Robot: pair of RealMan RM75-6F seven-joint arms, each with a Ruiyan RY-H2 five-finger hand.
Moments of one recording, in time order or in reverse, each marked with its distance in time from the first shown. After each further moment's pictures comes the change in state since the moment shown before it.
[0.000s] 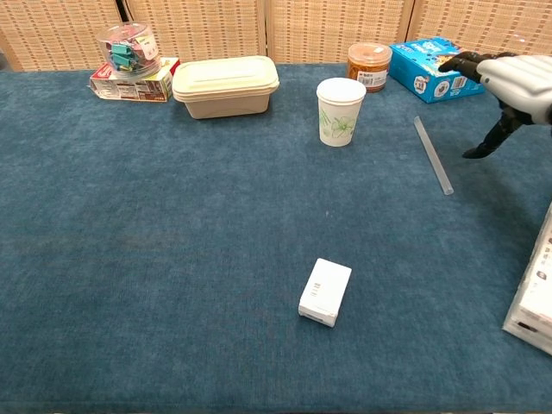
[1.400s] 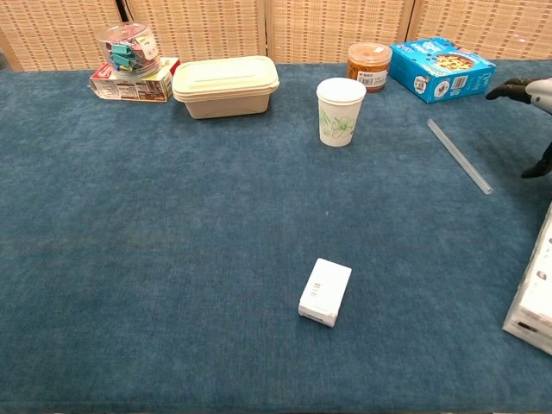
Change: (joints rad) left arm 0.003 0.000 -0.001 -0.006 -0.002 0.006 0.010; right arm -0.014 0.133 -0.053 -0.040 0.125 -0.154 -0.049
